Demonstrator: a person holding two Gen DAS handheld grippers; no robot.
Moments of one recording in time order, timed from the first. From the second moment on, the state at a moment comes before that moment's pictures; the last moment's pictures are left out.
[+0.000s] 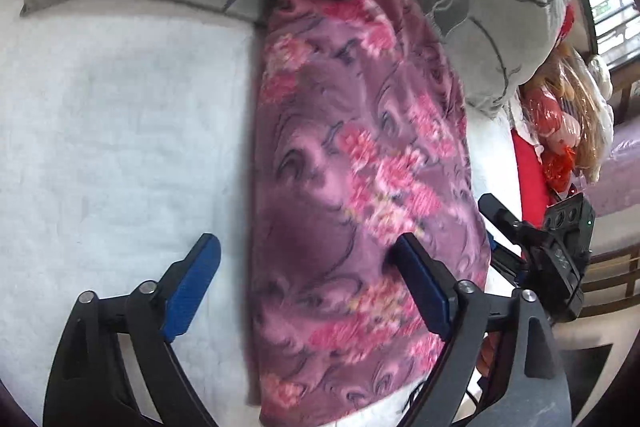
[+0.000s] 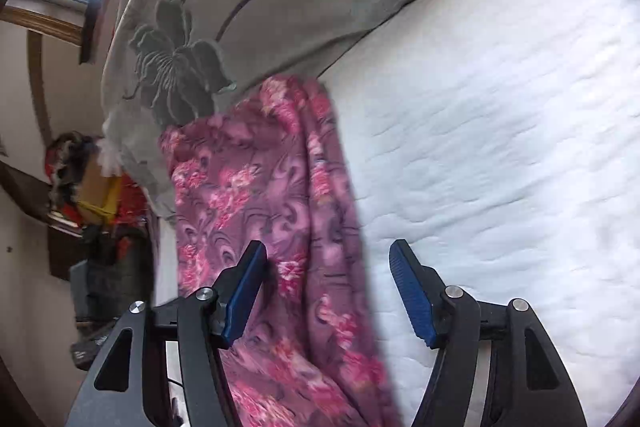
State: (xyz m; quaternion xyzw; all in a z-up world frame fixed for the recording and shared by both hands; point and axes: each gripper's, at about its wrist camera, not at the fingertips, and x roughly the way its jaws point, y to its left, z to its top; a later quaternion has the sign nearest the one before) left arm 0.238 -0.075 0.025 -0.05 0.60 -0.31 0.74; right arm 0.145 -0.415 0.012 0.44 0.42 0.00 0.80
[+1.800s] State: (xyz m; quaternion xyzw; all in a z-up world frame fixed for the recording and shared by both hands) left arm 0.247 -0.111 0.019 0.08 0.54 -0.20 0.81; right arm 0.154 -0.273 0.036 0.17 0.43 -0.04 0.89
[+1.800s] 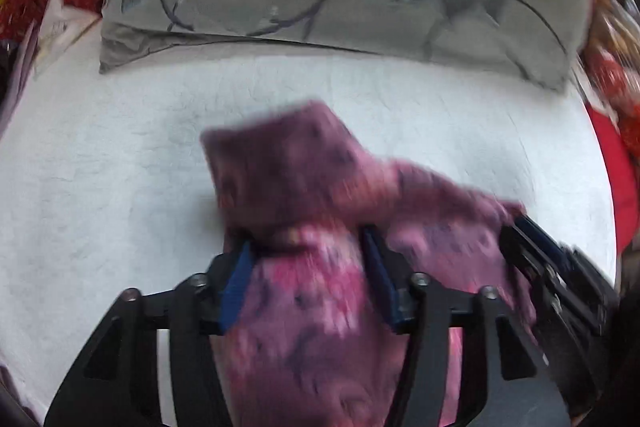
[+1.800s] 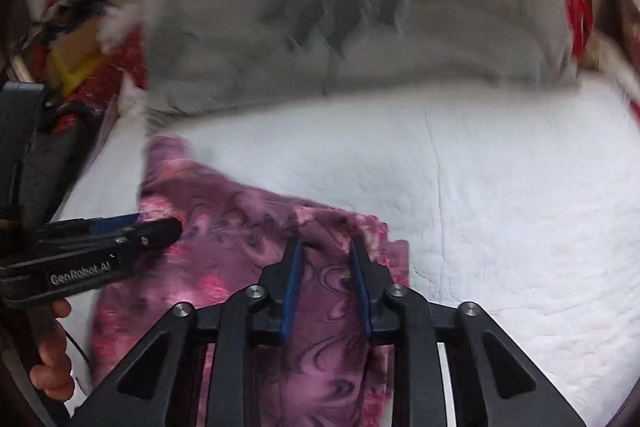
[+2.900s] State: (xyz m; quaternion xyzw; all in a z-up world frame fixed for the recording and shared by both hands) left arm 0.247 -0.065 0.032 0.15 0.50 -0.18 0.84; right arm 0.165 -0.242 0.051 0.08 0.48 -0.01 0.87
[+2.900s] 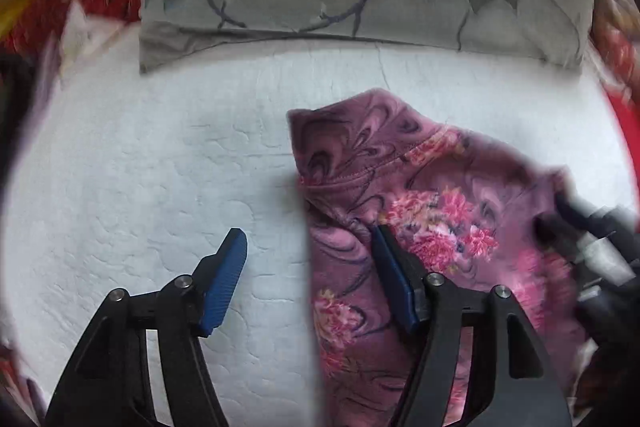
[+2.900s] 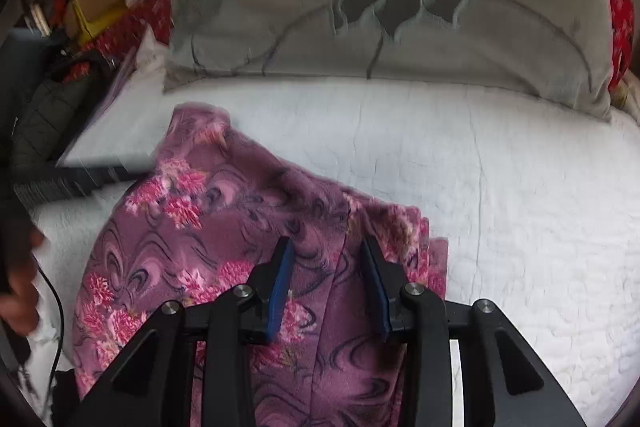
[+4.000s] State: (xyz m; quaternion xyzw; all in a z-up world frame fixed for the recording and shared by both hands) left arm 0.084 0.011 0.014 0.12 0.55 -0.20 0.80; right arm -0.013 -0.223 0.042 0.02 0.54 -0.12 0.83
